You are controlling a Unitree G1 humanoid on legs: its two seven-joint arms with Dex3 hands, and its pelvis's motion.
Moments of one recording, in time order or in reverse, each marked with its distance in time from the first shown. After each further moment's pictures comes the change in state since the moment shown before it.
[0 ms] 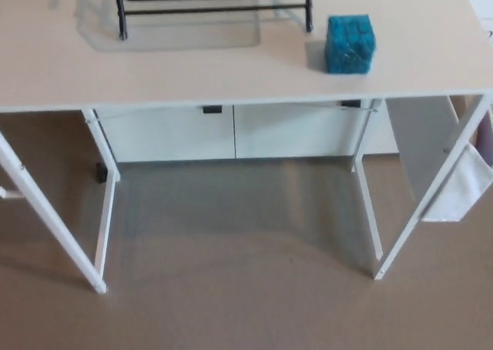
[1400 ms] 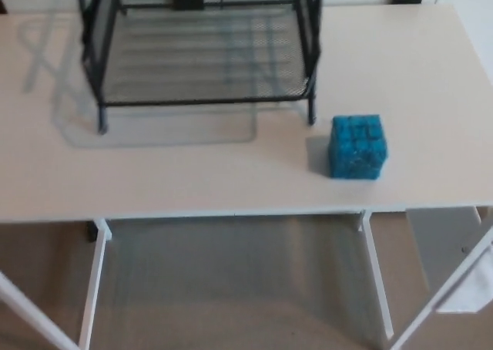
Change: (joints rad) left_arm -0.004 0.010 0.007 0.074 -0.001 -0.013 0.007; right_arm 0.045 0.052 -0.188 0.060 0.095 -0.122 -0.038
